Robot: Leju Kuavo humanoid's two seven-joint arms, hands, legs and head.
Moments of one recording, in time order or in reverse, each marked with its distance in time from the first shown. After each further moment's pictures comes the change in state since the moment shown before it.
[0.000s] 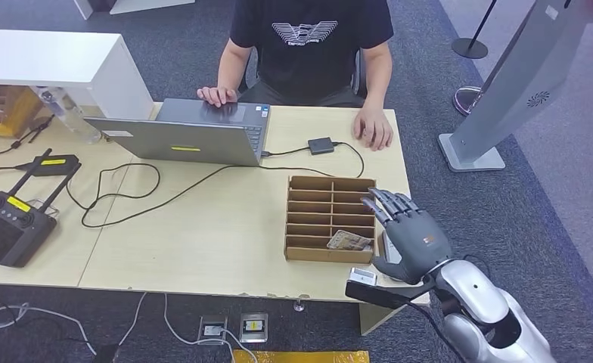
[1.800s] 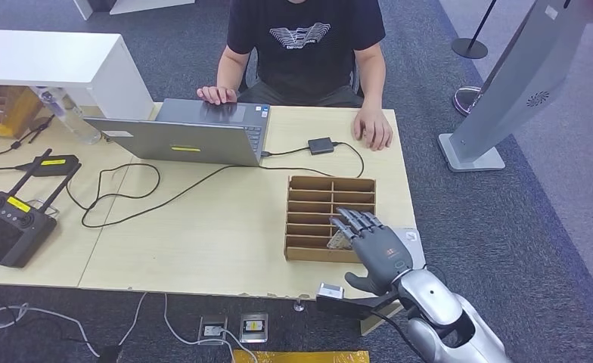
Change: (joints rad) left arm 0.002 -0.006 -0.001 0.000 -0.028 -0.001 0.002; right arm -0.005 0.148 0.062 0.180 0.103 -0.033 -0.057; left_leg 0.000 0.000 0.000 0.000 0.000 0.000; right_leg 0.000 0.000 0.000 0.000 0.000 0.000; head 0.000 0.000
